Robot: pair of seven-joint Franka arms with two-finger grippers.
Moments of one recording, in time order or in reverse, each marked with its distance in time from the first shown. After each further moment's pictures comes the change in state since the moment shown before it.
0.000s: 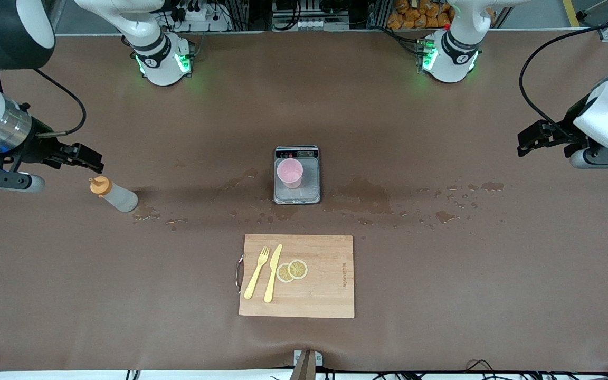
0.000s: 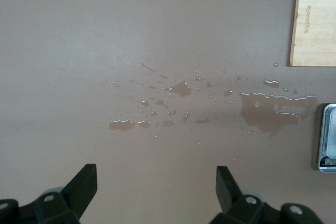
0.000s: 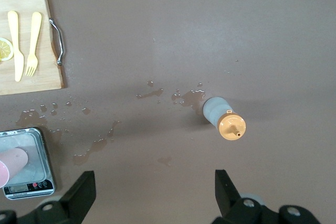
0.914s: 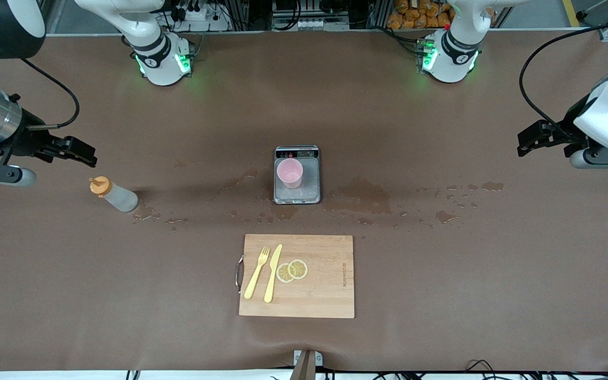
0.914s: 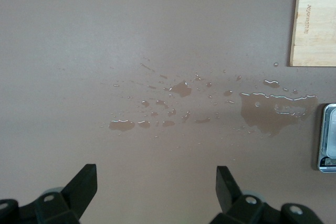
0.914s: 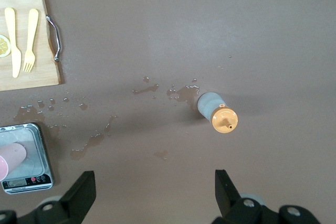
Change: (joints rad) left arm 0.000 0.000 0.000 0.000 0.000 0.000 0.000; right arm -0.001 -0.002 -0.002 0.032 -0.010 -0.052 0.000
